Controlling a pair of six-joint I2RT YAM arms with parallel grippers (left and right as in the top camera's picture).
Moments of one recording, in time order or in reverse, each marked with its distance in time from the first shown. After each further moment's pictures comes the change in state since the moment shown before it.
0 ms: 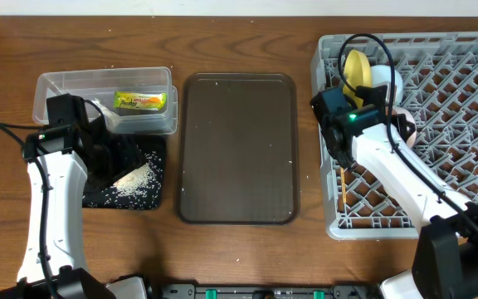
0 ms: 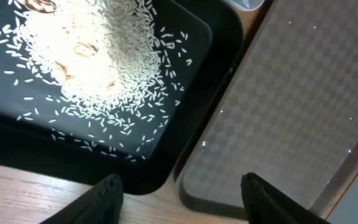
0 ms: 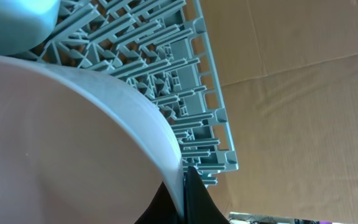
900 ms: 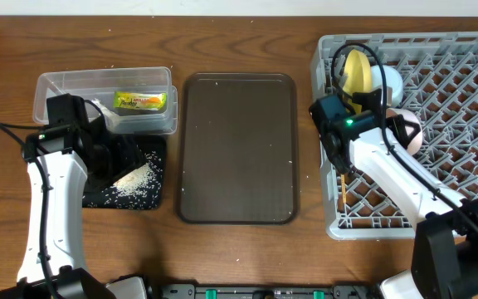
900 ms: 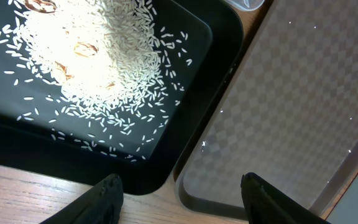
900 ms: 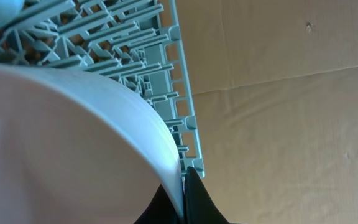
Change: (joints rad) left arm 0.000 0.000 0.000 0.000 0.000 0.000; right arm -0.001 0.006 -0.064 0.045 0.143 -0.097
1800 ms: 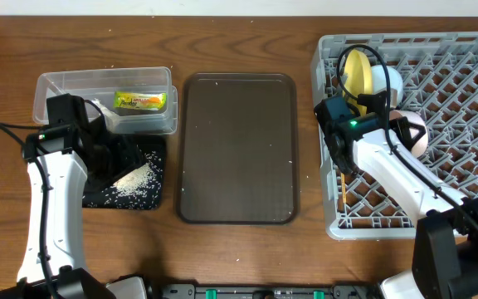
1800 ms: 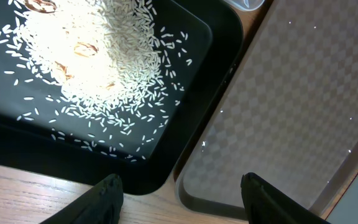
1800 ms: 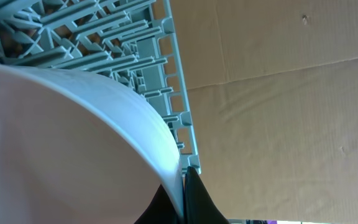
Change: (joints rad) left arm 0.000 0.000 0.000 0.000 0.000 0.000; right arm -0.027 0.002 -0.026 0.032 0.017 -0.010
